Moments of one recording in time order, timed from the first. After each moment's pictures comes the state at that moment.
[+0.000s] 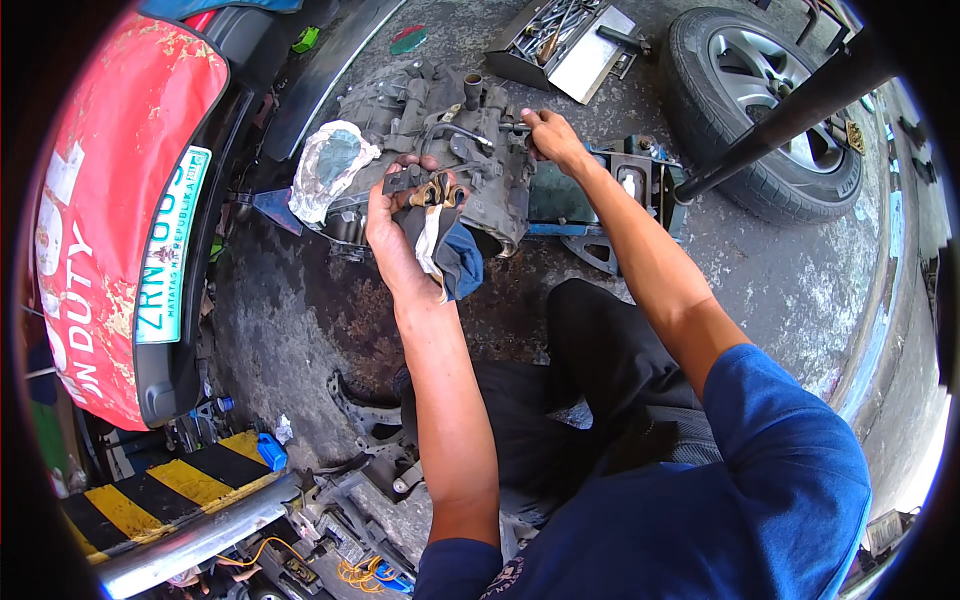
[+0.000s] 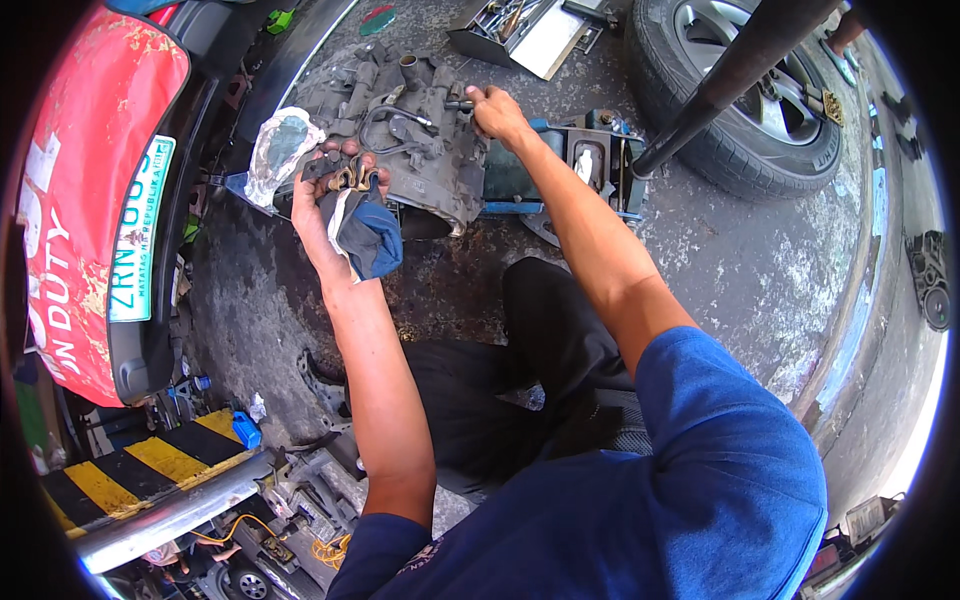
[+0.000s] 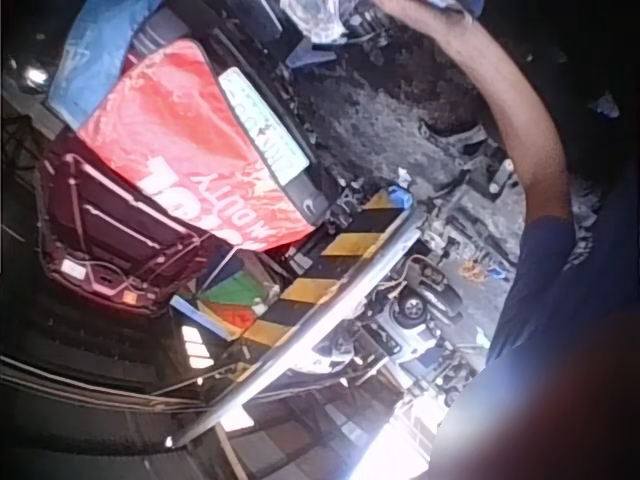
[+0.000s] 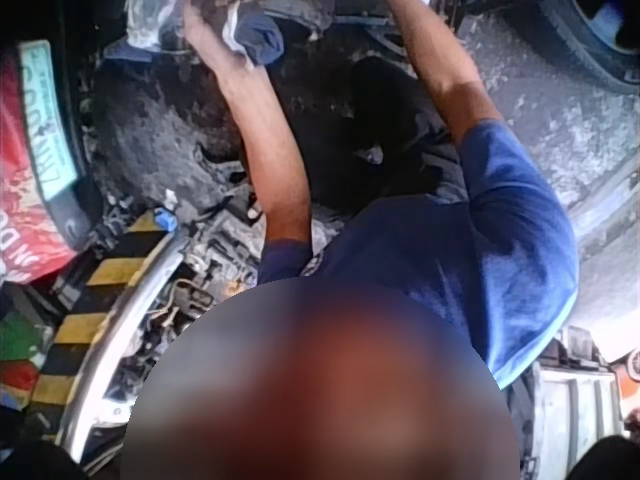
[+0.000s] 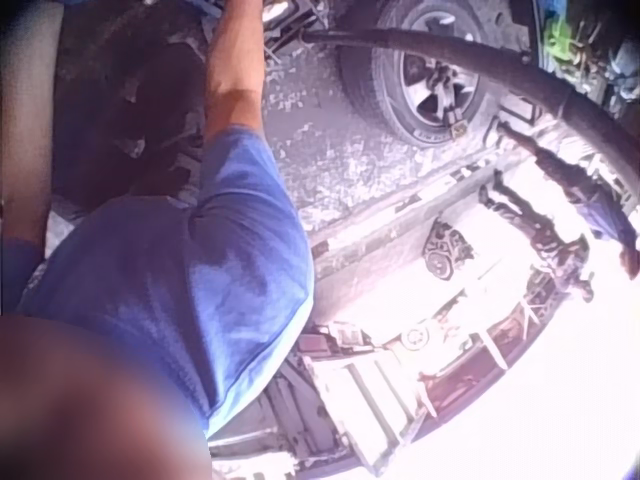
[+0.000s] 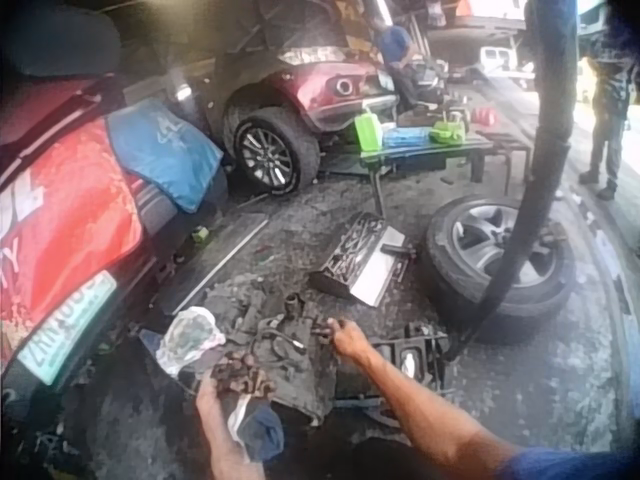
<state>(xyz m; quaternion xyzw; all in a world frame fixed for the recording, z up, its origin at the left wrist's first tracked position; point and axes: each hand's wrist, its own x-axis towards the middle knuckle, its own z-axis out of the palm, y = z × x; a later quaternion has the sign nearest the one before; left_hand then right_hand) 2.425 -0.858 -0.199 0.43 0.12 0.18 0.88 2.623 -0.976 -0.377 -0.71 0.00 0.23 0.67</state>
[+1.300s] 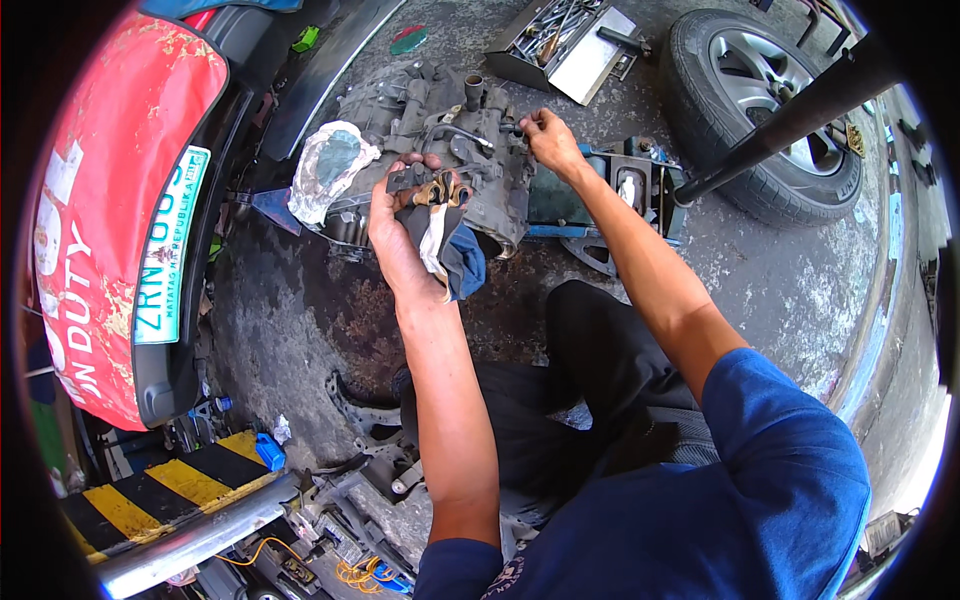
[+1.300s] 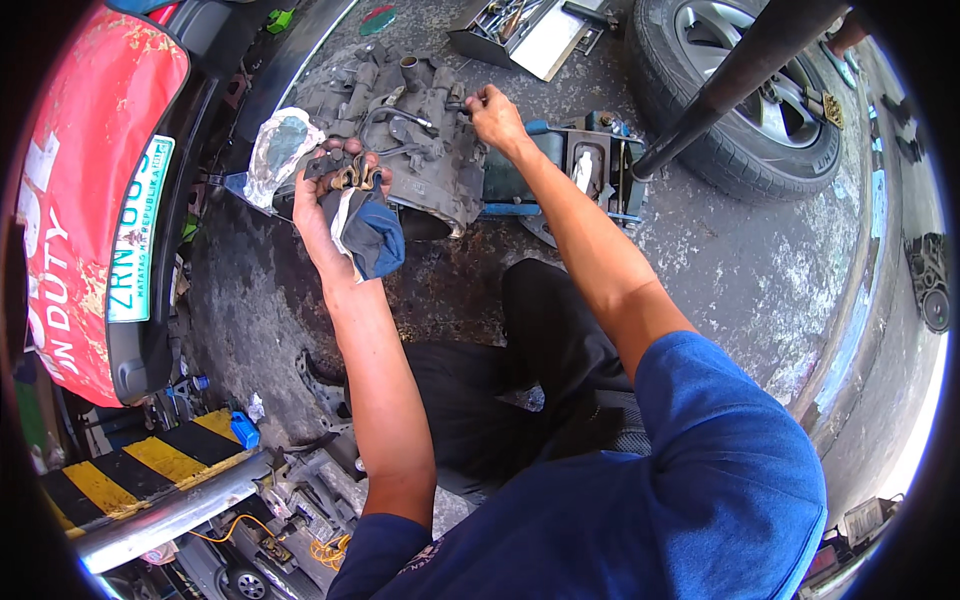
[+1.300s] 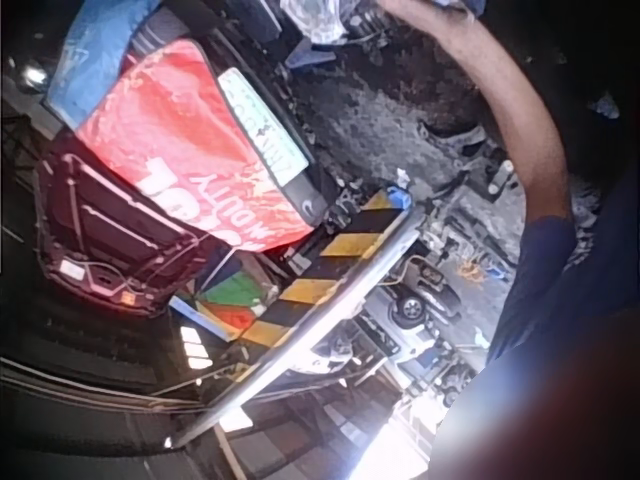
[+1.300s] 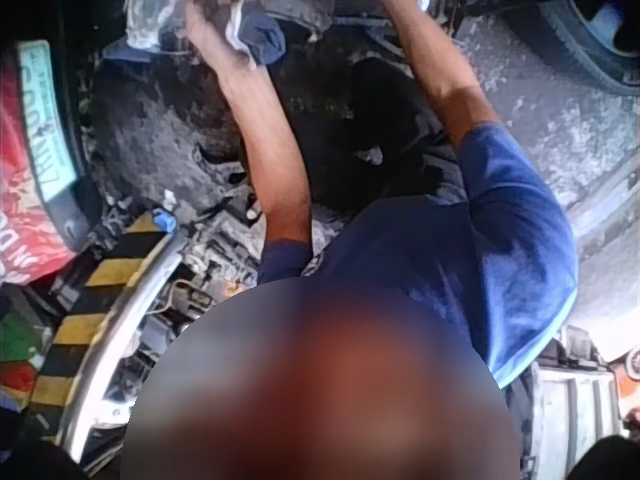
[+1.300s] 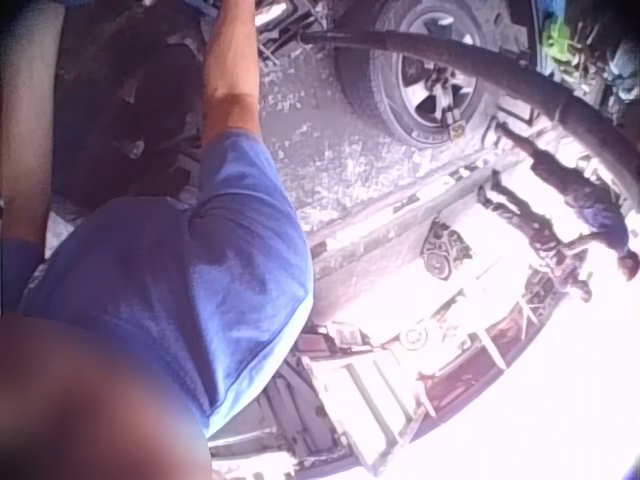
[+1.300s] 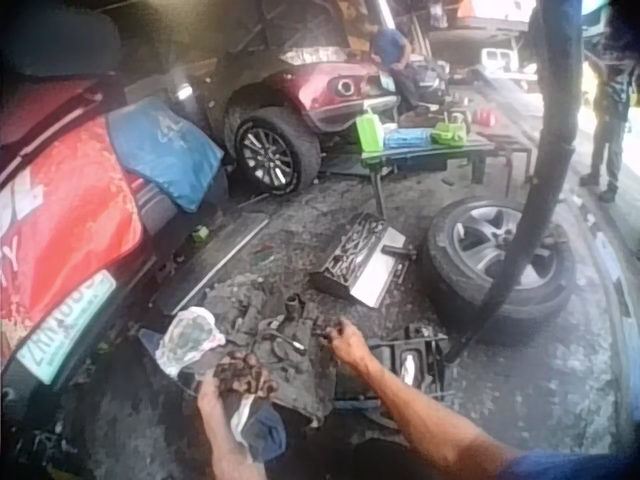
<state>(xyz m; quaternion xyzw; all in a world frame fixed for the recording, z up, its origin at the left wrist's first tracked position) 2.433 -0.869 -0.197 0.43 0.12 0.18 0.88 2.617 -0.984 -0.385 -0.76 -0.03 0.12 0.64</state>
